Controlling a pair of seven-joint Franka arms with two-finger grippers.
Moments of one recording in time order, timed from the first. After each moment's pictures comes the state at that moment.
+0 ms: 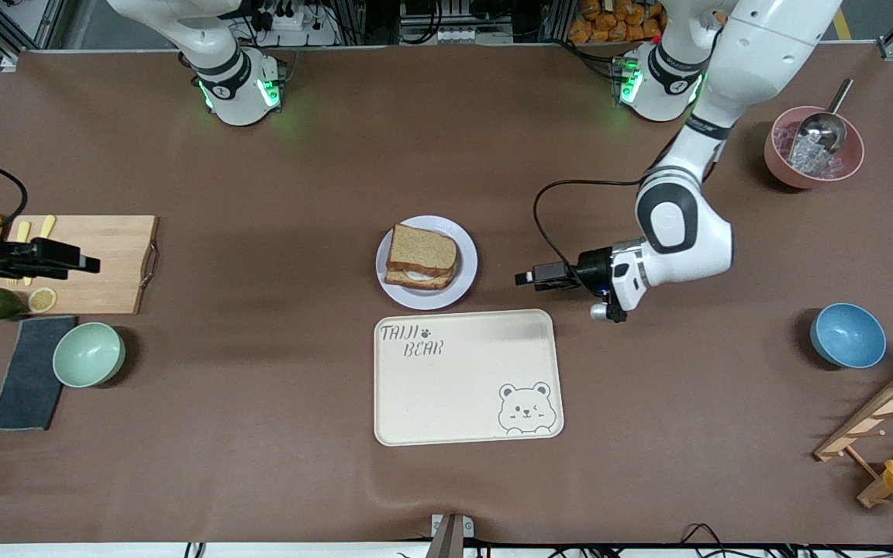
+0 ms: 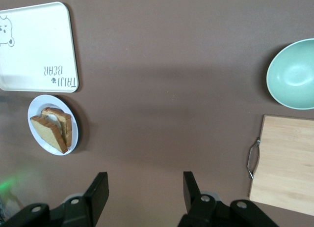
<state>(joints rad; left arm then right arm) -0.17 0.49 -0.24 -2.05 -1.53 2.28 0.72 0.07 0.30 -0.30 -1.37 0.37 1.42 -0.27</state>
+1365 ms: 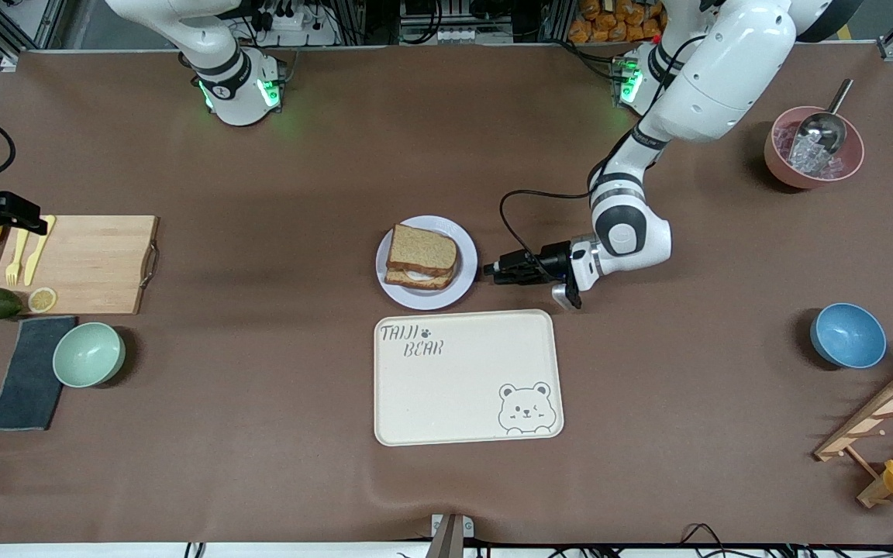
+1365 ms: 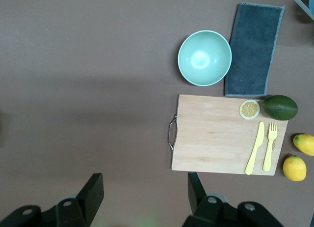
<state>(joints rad) -0.22 0.66 -0.27 -2.06 -1.79 2.29 1.15 0.13 0.10 -0.29 -1.56 -0.02 1.54 -0.24</state>
